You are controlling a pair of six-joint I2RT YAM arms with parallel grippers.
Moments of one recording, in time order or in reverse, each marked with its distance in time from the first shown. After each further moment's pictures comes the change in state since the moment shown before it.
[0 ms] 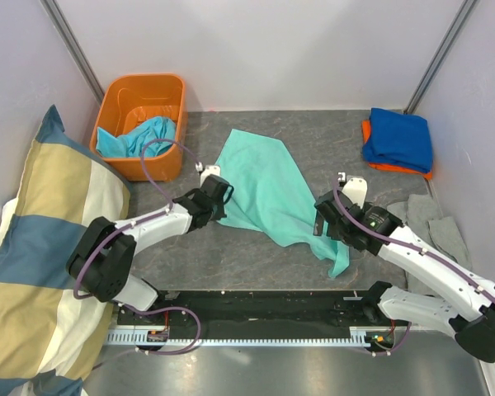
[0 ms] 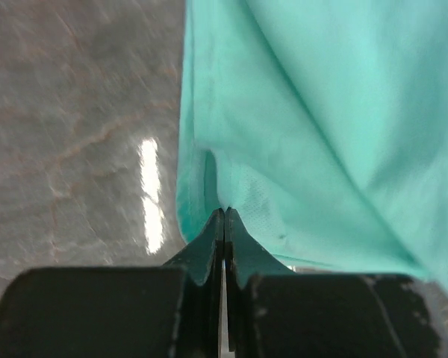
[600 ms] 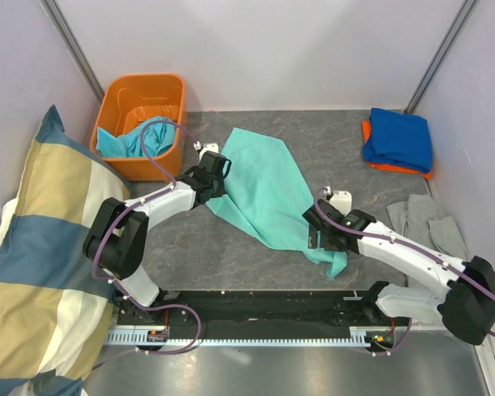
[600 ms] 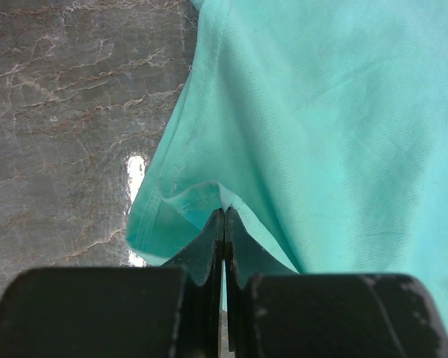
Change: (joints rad) left arm 0.128 0.175 0.229 0.023 0.058 0.049; right arm 0.002 0.121 -0.133 0.085 -0.073 0.010
